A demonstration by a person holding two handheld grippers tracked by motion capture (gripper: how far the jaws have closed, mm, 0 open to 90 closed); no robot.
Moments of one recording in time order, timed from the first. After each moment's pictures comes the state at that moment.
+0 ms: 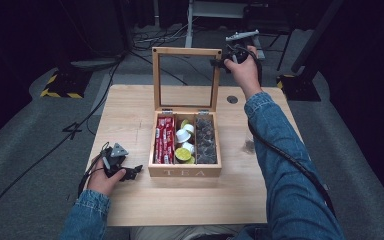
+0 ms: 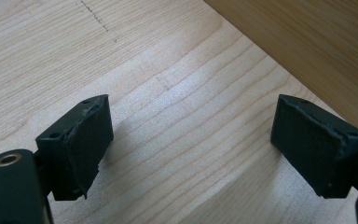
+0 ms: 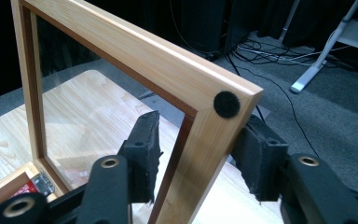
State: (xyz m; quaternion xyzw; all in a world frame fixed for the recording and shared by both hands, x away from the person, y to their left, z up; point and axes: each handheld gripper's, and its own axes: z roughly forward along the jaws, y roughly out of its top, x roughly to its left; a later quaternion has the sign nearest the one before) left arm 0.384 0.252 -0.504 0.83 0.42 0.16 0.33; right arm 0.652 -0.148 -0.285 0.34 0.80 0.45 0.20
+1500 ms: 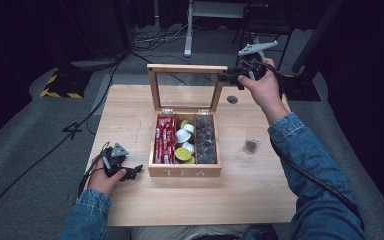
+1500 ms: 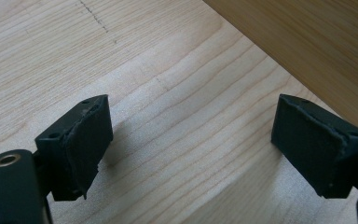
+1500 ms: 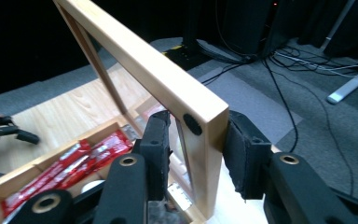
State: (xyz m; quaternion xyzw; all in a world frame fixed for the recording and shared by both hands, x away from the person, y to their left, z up) left arm 0.385 0.252 -0.504 0.83 0.43 0.16 0.33; right arm 0.555 -0.171 -0.260 0.27 0.83 0.47 0.16
